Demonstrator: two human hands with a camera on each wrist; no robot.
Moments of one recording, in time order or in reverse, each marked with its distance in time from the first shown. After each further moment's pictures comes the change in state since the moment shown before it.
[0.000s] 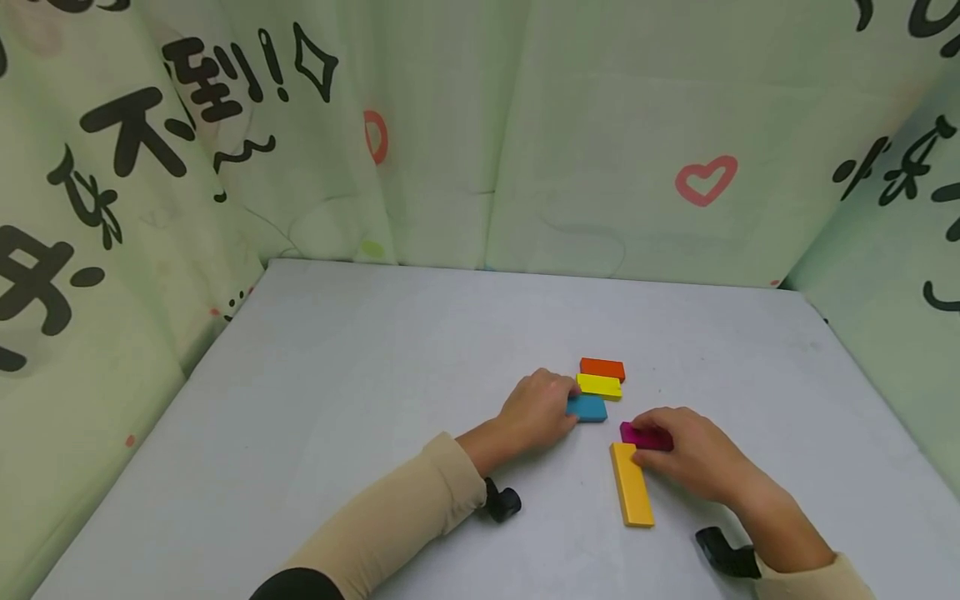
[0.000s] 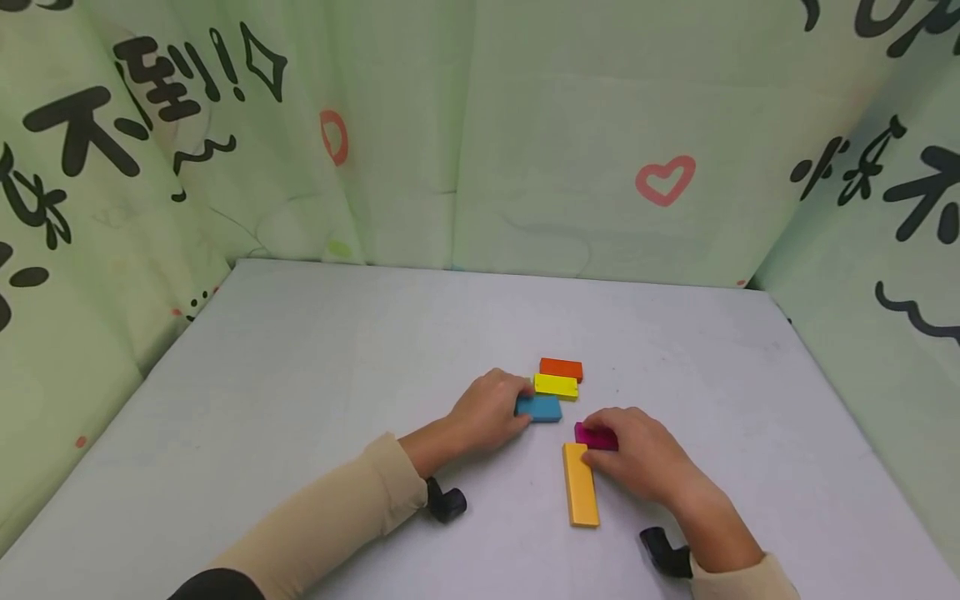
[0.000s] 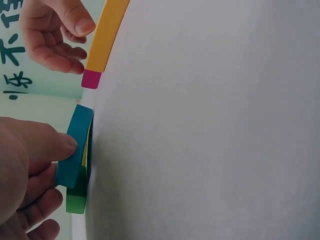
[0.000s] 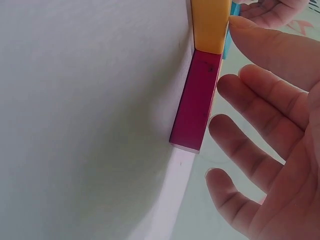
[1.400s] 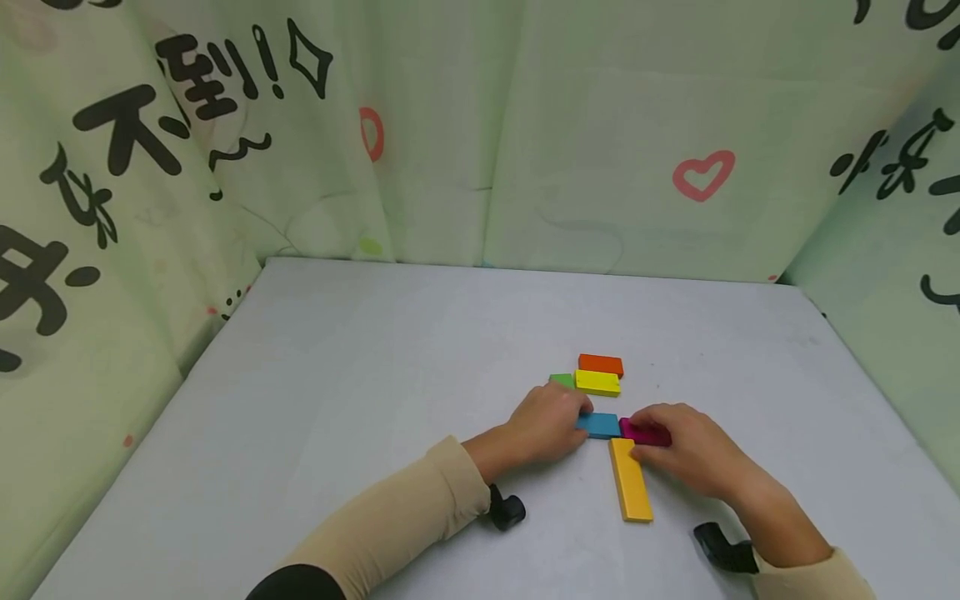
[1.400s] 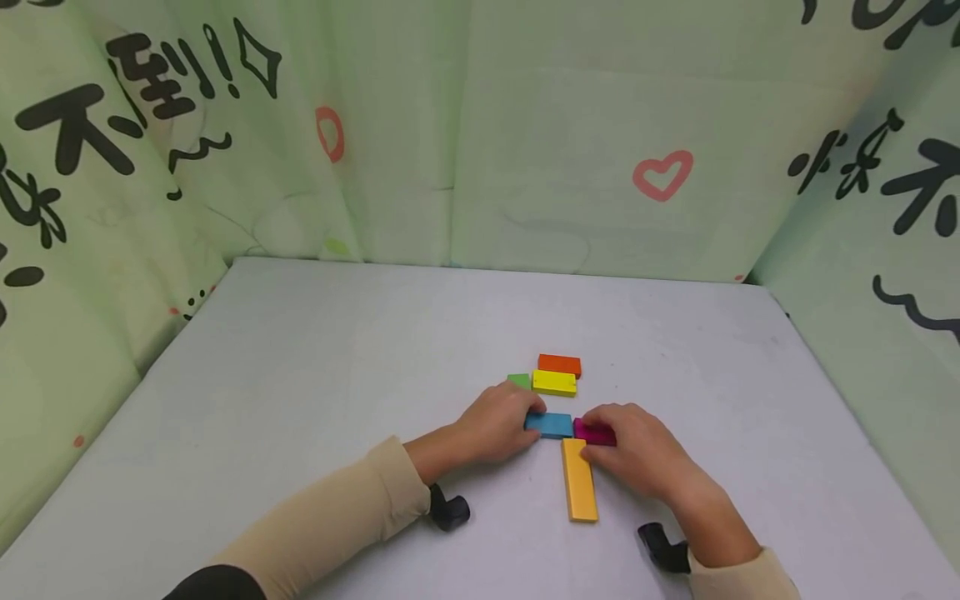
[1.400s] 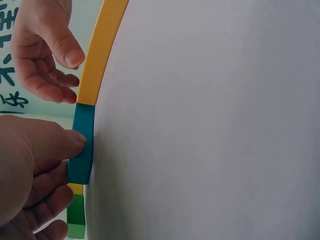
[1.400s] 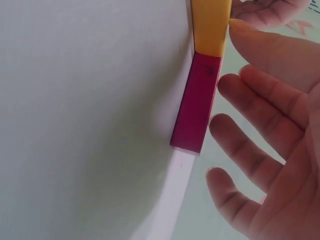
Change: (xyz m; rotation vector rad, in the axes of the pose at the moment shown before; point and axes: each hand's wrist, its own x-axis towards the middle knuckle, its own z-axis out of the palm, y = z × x) left_hand -0.003 0.014 0.007 -0.013 -0.106 0.044; right_hand -0.001 0.000 0.001 0.020 0.001 0.014
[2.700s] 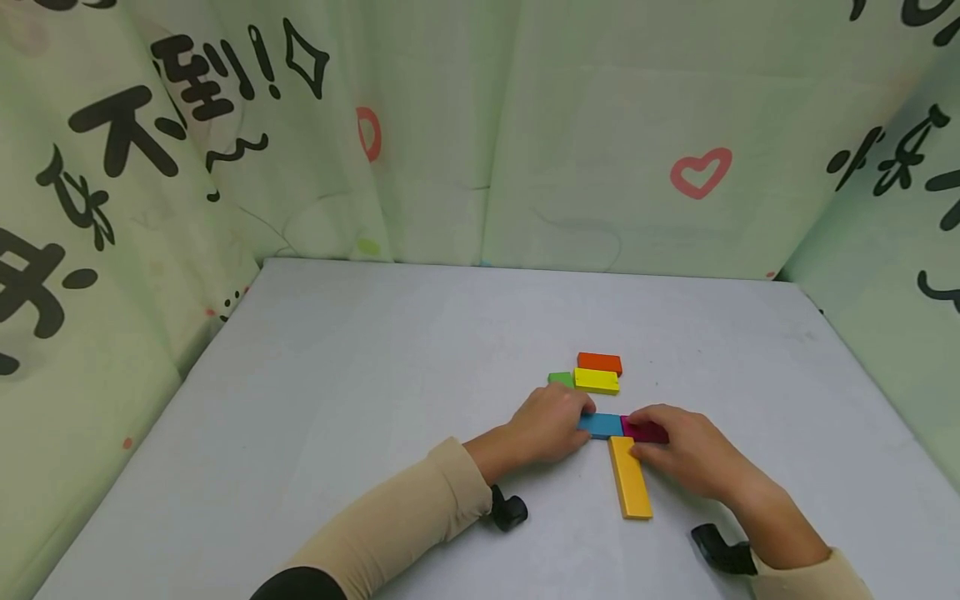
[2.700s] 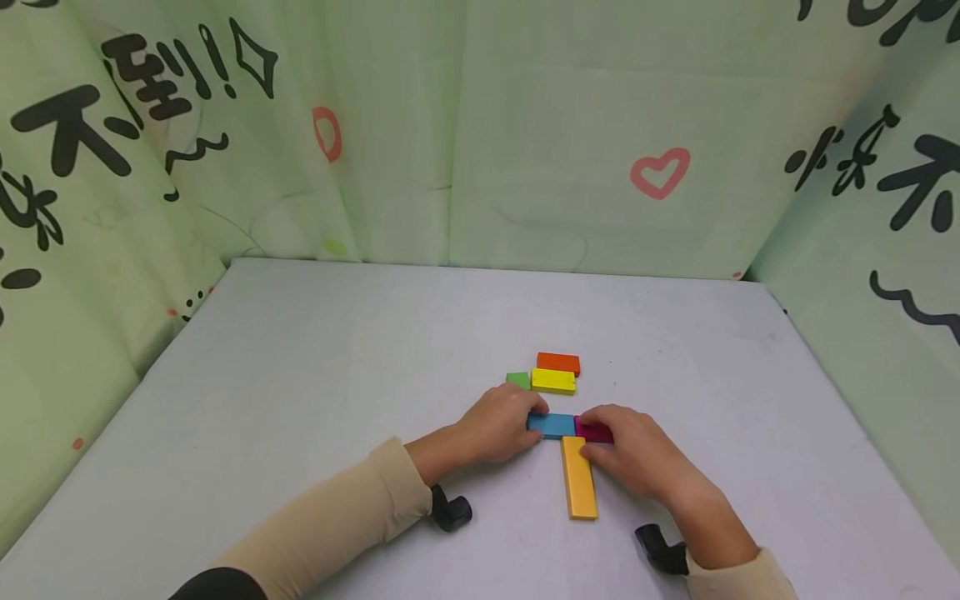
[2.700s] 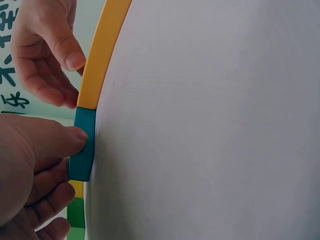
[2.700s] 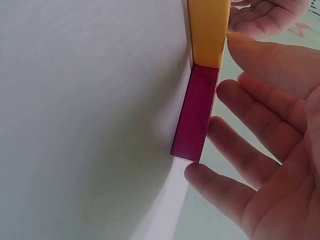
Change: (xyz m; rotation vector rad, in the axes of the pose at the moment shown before) left_hand -0.001 0.003 0.000 -0.023 -0.005 0.025; right_hand -0.002 -0.004 0.002 0.009 -0.010 0.027
